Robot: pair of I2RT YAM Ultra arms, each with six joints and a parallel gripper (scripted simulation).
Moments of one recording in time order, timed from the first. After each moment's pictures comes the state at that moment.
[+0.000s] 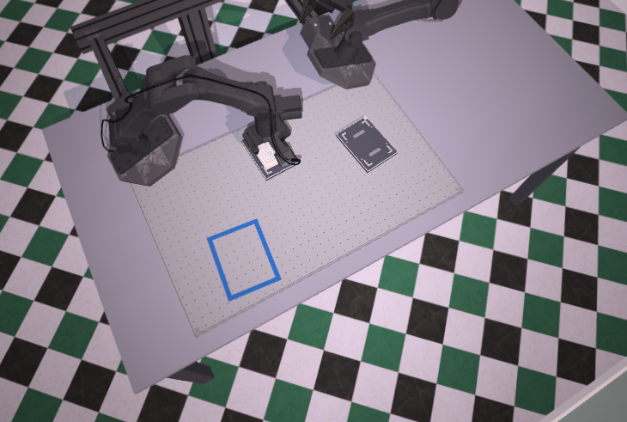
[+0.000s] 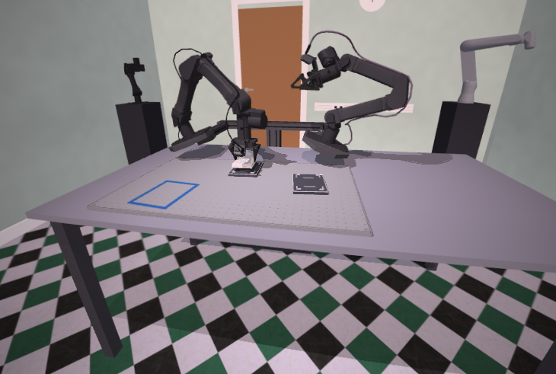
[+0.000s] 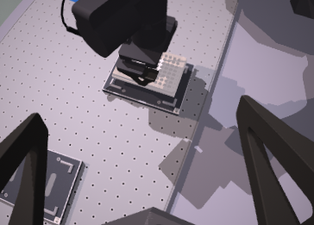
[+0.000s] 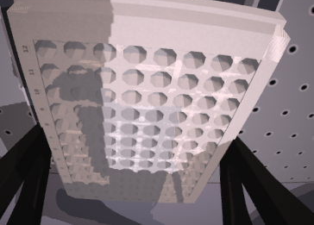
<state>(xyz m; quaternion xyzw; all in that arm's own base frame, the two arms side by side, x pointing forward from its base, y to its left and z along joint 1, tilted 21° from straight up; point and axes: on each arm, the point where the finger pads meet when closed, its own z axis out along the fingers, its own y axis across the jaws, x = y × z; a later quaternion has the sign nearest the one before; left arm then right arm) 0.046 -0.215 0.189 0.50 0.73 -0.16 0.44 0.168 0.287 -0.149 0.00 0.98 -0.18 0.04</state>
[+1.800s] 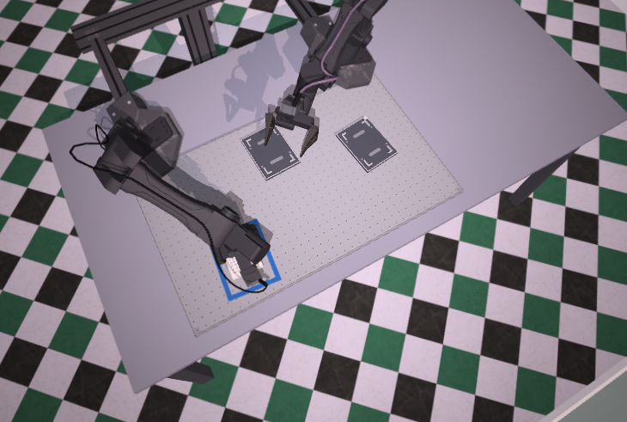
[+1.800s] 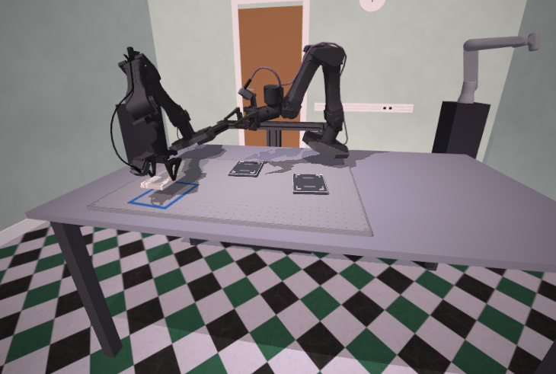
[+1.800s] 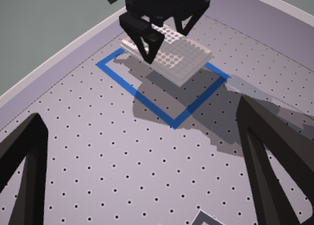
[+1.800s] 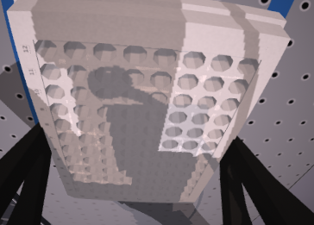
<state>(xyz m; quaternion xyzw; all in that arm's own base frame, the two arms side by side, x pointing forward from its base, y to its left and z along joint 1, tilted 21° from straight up) 0.279 -0.376 0.025 0.39 0.71 -0.14 0.56 0.416 0.080 -0.037 0.06 0.98 -0.18 0.04</state>
